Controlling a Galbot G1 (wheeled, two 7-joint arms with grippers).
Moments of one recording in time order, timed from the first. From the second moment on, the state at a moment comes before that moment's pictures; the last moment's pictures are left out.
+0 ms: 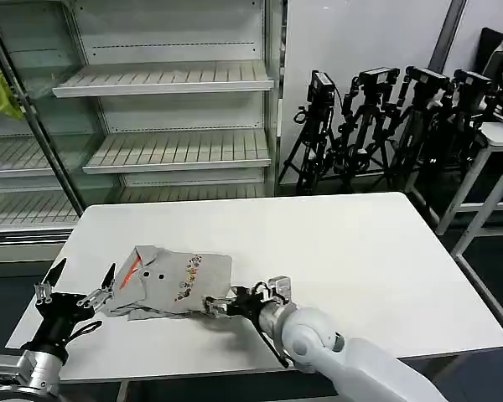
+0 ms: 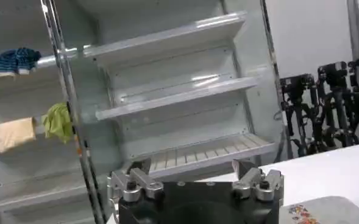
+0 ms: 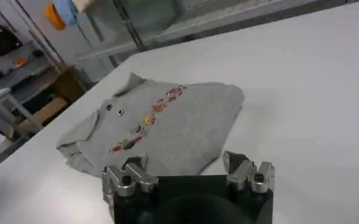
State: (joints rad) left arm 1.62 -1.26 -0.90 -2.33 -0.24 0.30 0.06; right arm -0.59 1.08 -0.43 1.81 1.22 -0.48 0.36
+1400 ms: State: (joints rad) left arm 1.60 -1.27 -0.84 -2.32 -0.23 0.28 0.06; right arm -0.65 0.87 -0.31 1.89 1.15 -0.49 0.30
